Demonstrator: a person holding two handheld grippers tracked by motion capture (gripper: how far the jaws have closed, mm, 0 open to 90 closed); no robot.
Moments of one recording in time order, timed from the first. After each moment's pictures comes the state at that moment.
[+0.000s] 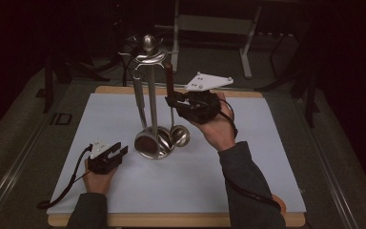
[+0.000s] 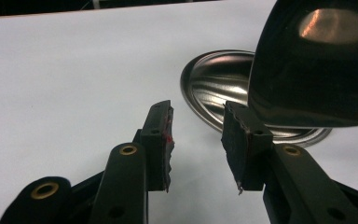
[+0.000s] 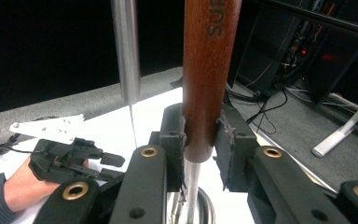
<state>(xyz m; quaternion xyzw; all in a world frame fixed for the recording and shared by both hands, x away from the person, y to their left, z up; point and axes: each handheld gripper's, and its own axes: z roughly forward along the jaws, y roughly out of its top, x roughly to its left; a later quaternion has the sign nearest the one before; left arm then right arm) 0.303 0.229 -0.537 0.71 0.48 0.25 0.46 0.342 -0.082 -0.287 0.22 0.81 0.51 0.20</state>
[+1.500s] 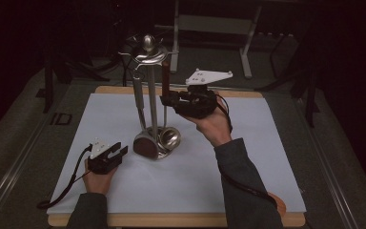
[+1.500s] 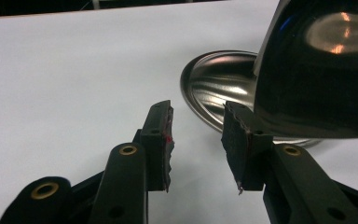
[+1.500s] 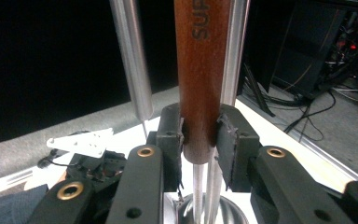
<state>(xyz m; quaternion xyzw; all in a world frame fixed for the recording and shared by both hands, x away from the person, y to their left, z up) 0.303 0.229 -0.537 0.71 0.47 0.25 0.46 0.362 -0.080 -0.294 0.21 0.80 0.55 0.12</state>
